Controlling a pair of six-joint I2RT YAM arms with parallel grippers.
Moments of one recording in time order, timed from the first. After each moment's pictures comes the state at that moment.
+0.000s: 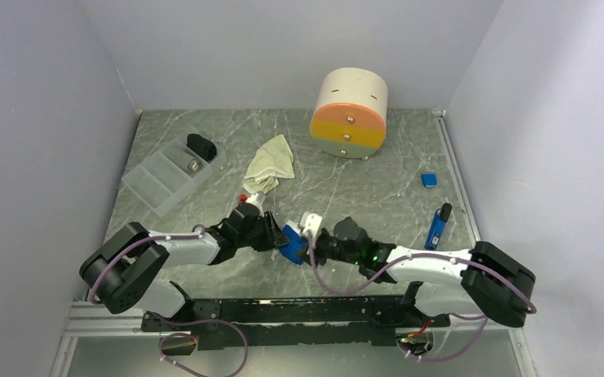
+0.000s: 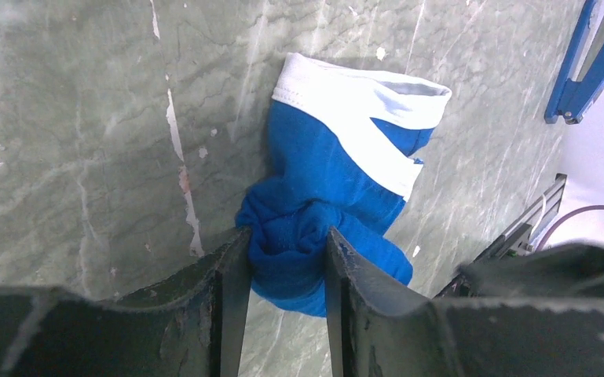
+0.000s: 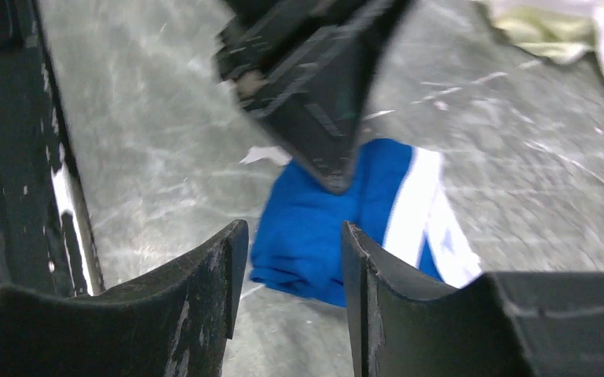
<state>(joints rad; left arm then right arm) -0.74 1.43 0.43 0.31 0.15 -0.94 0.94 1.19 0.36 0.47 -0.20 -0.07</state>
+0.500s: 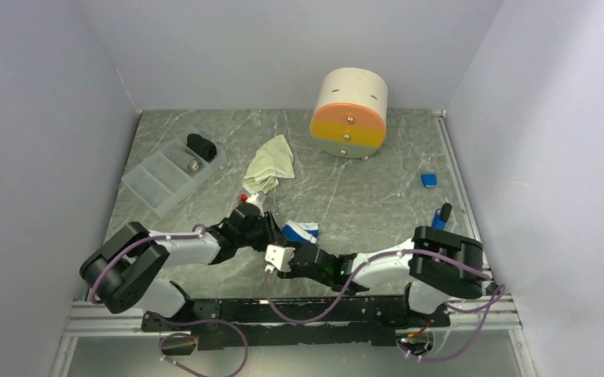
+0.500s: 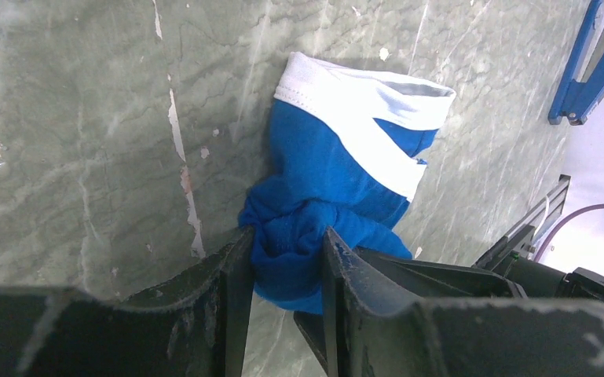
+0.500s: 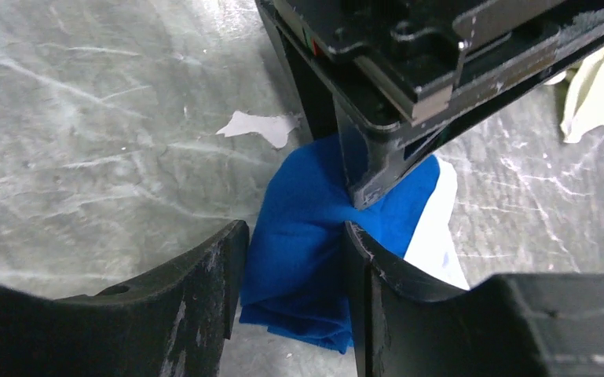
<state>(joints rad) -0.74 1.43 0.44 0.30 0.15 -0.94 1.27 1.54 0.49 0.45 0.26 -0.41</state>
